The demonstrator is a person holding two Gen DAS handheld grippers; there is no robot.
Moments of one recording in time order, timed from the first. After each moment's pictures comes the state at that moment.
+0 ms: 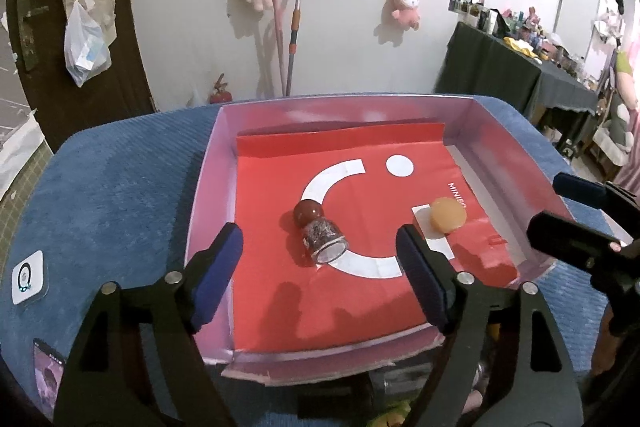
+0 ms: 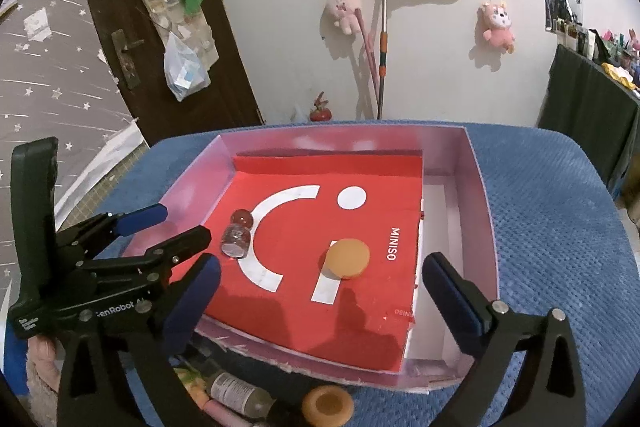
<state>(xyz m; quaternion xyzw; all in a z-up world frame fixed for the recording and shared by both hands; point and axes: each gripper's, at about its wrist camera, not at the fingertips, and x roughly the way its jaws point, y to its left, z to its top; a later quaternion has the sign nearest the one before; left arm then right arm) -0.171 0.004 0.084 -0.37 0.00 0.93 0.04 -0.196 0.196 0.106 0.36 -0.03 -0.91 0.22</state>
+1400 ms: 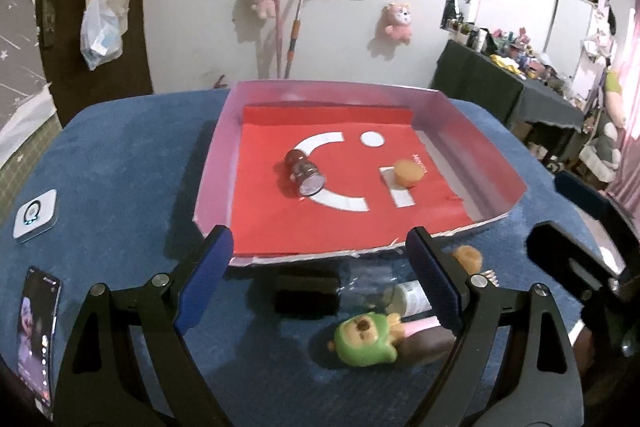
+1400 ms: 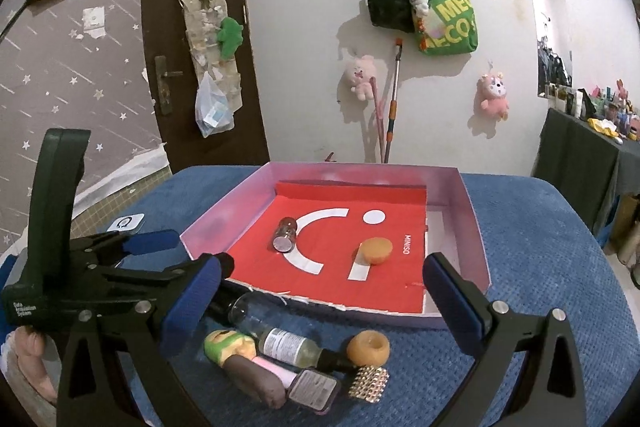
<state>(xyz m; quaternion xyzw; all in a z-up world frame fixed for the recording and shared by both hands) -0.087 0.006 0.077 -0.35 -0.03 0.94 0.05 -0.079 0.188 0.113 0.24 0.00 -0.95 0.22</state>
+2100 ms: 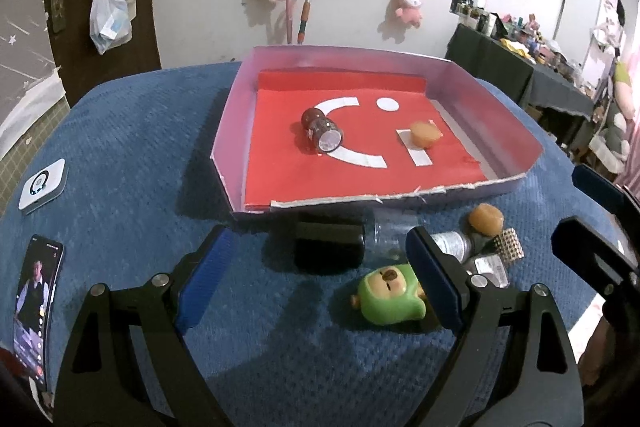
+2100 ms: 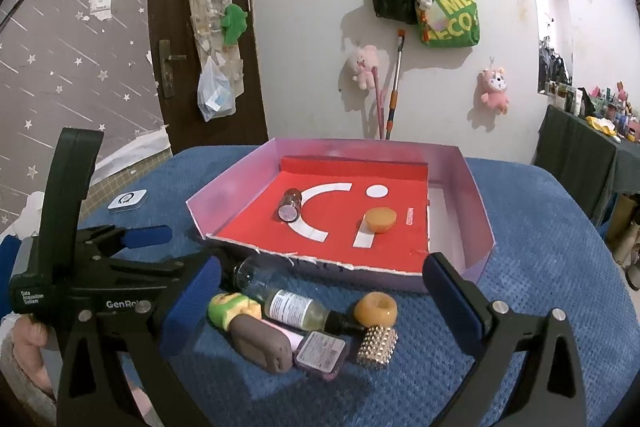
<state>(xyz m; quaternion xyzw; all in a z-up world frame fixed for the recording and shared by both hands) -0.066 0.000 0.052 -0.37 -0.03 0.93 0.04 -0.058 0.187 0.095 0.26 0.01 -0.94 0.22</state>
